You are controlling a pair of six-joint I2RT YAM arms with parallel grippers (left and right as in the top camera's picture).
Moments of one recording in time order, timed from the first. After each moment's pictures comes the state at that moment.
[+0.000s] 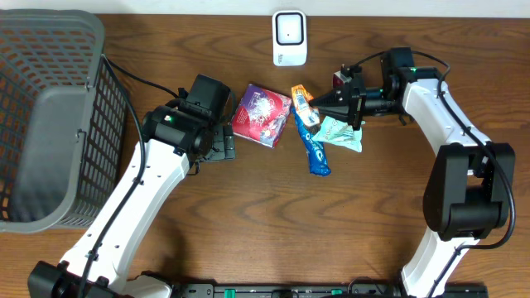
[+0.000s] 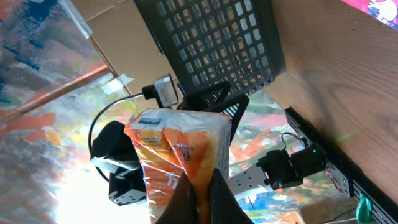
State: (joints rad) left arm -0.39 1.47 1.30 -1.14 -0.21 -0.46; right arm 0.06 2.00 1.49 -0.96 -1.53 0.50
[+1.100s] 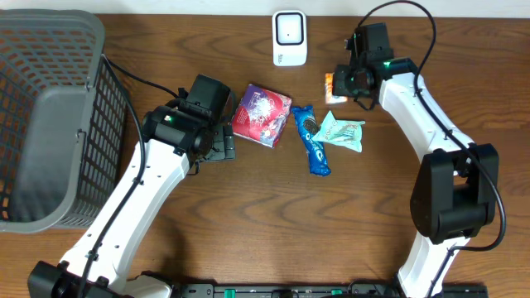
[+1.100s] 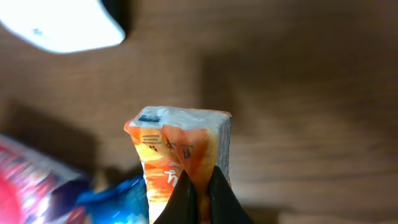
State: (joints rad) left arm -0.39 1.47 1.30 -1.14 -0.21 -0.46; right arm 0.20 2.00 1.58 -0.61 -0.02 0.26
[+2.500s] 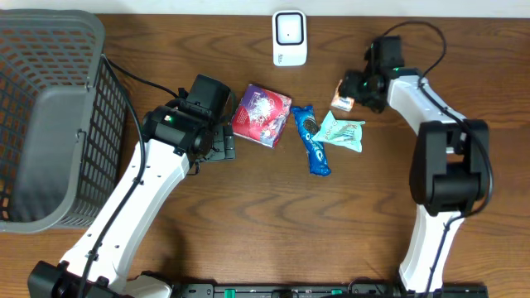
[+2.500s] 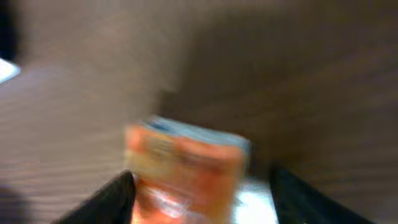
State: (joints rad) left arm -0.39 1.47 1.30 -1.14 -0.21 -0.46; right arm 0.08 2.20 1.56 -0.47 -0.17 0.40
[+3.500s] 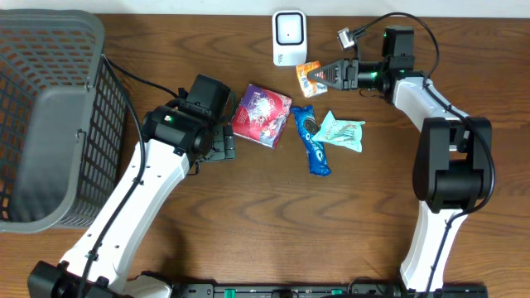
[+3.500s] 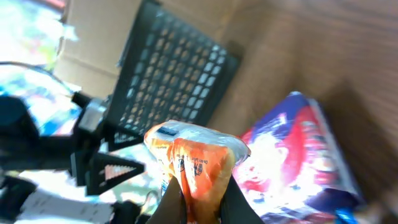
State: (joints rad) left arm -0.39 1.47 1.30 -1.14 -0.21 -0.46; right arm 0.04 2.22 1.55 -0.06 -1.48 0.35
